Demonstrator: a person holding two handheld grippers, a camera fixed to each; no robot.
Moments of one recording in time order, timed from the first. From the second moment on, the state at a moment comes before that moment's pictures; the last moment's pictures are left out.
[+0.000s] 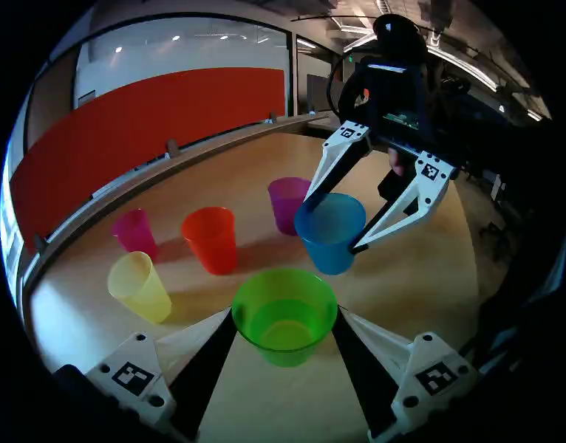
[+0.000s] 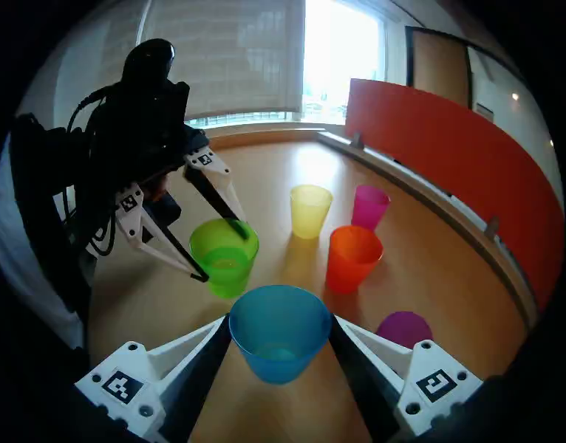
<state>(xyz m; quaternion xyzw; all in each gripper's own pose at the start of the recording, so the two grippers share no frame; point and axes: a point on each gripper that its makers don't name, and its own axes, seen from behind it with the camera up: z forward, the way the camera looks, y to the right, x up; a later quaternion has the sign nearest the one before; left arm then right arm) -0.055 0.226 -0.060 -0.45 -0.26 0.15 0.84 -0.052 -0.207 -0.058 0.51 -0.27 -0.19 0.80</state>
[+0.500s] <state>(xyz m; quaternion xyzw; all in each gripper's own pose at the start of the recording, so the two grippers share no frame) -0.062 0.227 -0.060 -0.45 -0.26 0.14 0.84 -0.067 -0.205 -0.061 0.51 -0.27 -0.20 0.79</state>
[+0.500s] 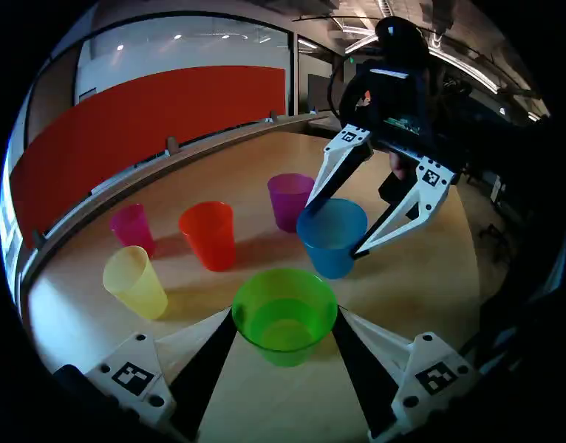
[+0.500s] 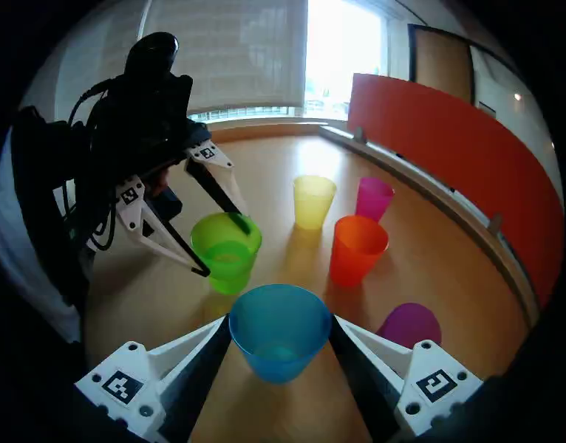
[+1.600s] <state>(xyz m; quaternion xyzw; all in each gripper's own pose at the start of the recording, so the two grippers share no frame) -0.077 0.219 -0.061 -0.44 -0.26 0.13 0.85 -0.079 -0.206 -0.065 0.51 -0.28 -0.20 0.79</state>
